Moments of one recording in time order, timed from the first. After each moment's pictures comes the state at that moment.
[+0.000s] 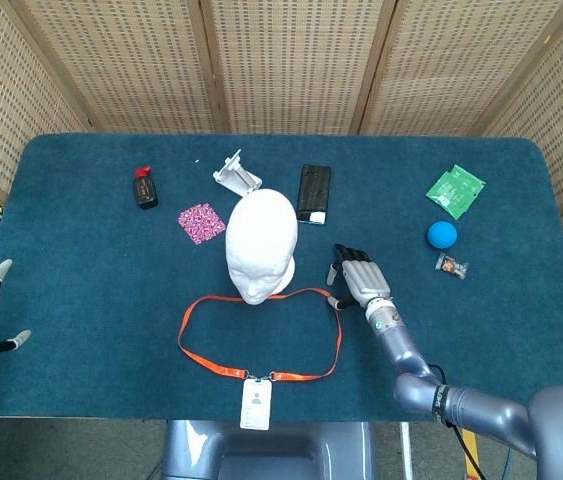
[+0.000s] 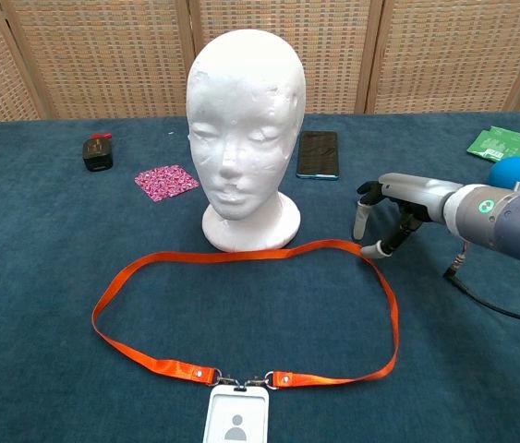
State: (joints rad) left arm -0.15 -1.19 -0.09 -1.46 1.38 1.38 0.02; right arm 0.80 -1.70 0.24 -1.25 -0.78 0.79 -0.27
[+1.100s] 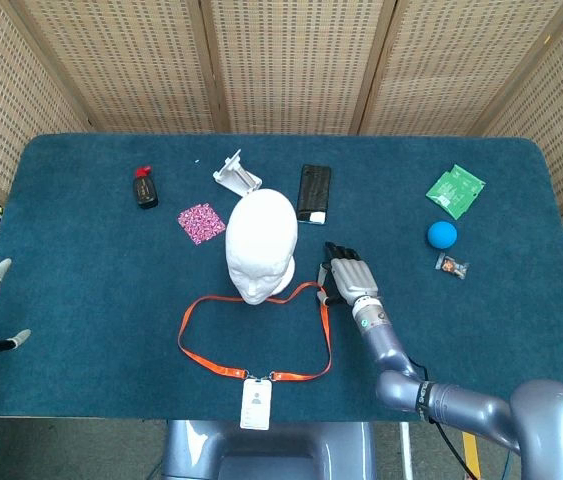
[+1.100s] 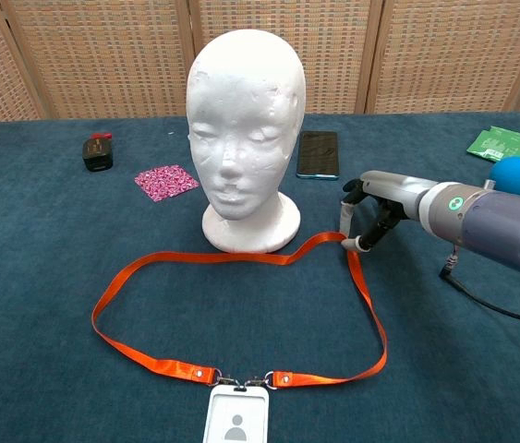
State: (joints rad) left arm -0.16 -1.19 -0.09 -1.46 1.38 1.37 0.01; right arm 0.85 -1.75 0.27 -1.25 -0.67 0.84 -0.36
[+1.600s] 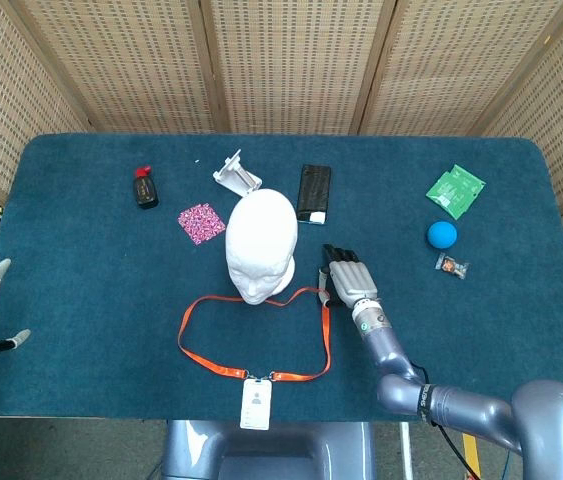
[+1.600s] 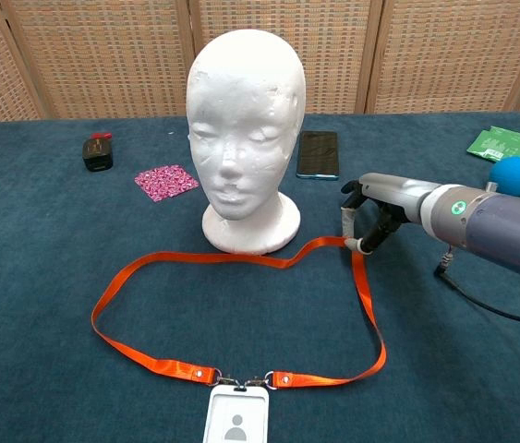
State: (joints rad) left arm -0.16 -1.19 -0.08 -1.46 1.38 1.37 0.01; right arm 0.85 -1.73 0.25 -1.29 -0.70 0.85 -0.37
